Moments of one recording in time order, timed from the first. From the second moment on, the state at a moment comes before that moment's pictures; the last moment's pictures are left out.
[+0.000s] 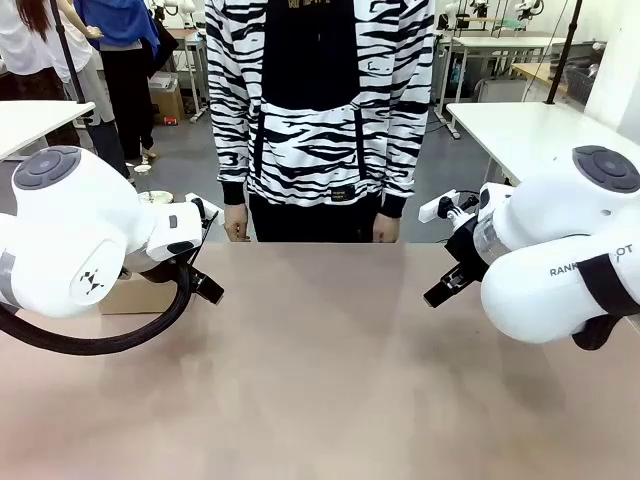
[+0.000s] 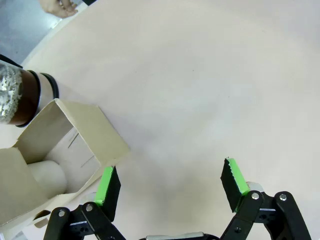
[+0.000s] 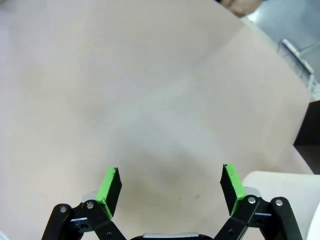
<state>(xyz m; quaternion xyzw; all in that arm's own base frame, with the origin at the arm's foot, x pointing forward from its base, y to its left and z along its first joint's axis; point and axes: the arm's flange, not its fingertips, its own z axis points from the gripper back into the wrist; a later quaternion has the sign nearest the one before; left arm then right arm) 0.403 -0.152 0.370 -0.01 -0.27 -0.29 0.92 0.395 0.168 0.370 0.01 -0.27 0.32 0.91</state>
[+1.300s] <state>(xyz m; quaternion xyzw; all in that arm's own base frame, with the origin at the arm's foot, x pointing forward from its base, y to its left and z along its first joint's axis) 0.403 -0.152 0.370 -0.01 -0.27 -0.29 0.92 0.408 -0.079 0.536 0.23 -0.40 0.38 0.80</state>
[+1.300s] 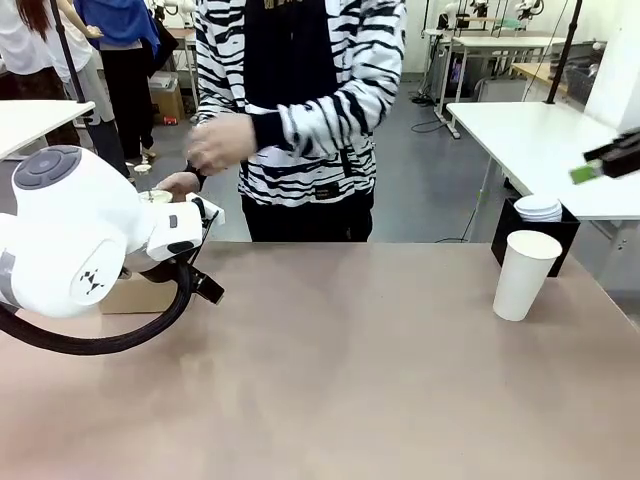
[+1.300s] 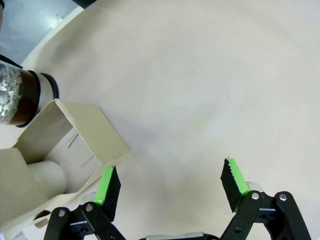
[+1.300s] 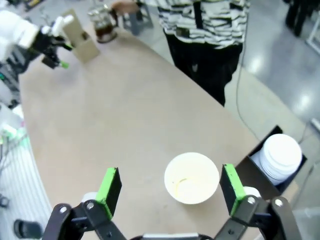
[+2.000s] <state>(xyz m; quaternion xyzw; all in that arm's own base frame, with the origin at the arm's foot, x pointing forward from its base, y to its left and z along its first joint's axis) 0.404 -0.152 0.370 -0.01 -0.27 -0.29 0.92 0.408 -0.117 0.480 0.27 -0.43 0.43 0.75</state>
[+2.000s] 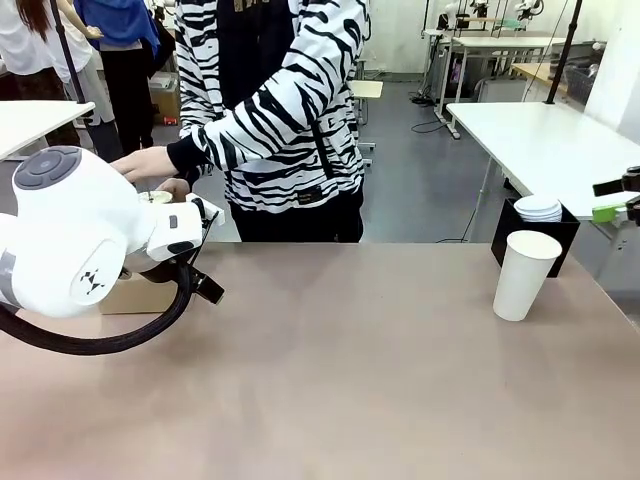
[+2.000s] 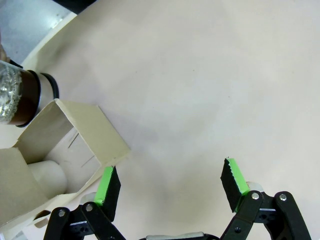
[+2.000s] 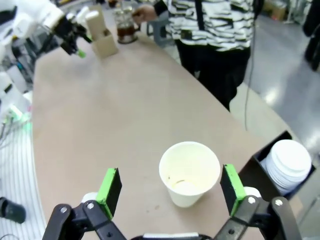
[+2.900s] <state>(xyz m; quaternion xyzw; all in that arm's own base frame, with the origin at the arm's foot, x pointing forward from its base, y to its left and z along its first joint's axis) 0.404 -0.152 0.370 -0.01 -0.27 -0.29 0.92 0.435 -0.190 0.312 0.39 -0.51 0.38 0.66</state>
